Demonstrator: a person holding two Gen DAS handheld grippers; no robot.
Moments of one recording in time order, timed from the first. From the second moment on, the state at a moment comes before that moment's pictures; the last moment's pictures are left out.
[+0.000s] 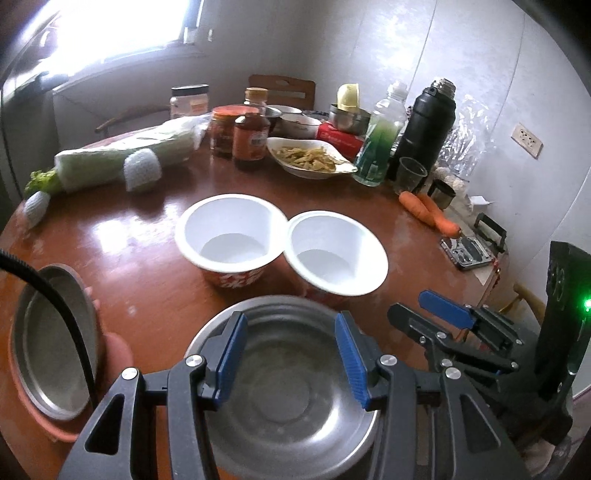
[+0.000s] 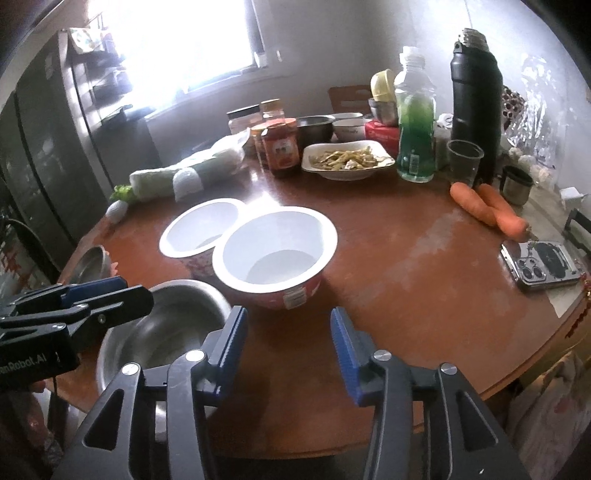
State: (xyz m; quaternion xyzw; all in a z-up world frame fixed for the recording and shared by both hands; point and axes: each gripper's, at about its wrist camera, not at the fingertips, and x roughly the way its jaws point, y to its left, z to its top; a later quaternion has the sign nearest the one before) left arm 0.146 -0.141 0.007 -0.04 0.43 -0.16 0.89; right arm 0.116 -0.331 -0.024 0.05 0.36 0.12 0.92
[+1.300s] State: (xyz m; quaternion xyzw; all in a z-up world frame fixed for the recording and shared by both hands) left arm 0.225 -0.174 -0.032 -0.10 0.49 -0.17 0.85; right arm 0.205 -0.348 -0.047 0.06 0.39 0.14 0.91
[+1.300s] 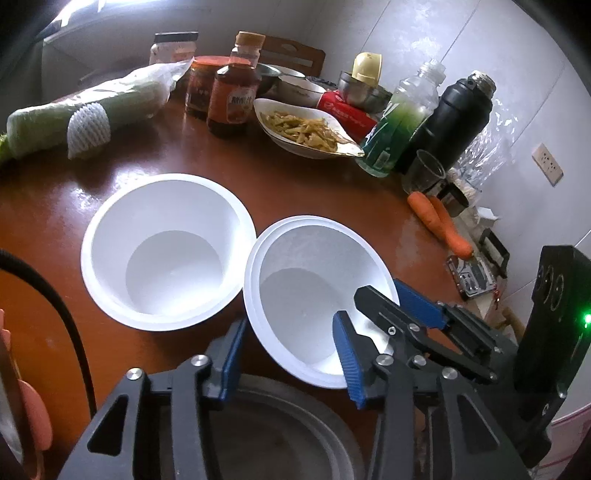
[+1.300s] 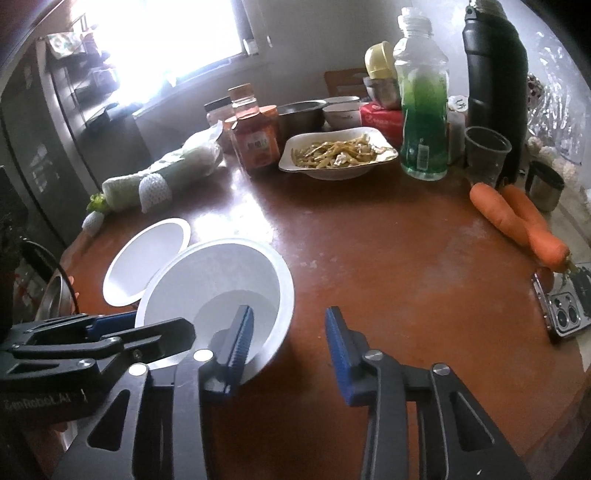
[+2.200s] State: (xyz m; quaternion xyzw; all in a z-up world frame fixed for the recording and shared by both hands) left arm 0.199 -0.164 0.010 -0.10 0.43 -0.17 0.88; right arm 0.175 -0.336 -0.003 0.05 0.33 0.16 0.93
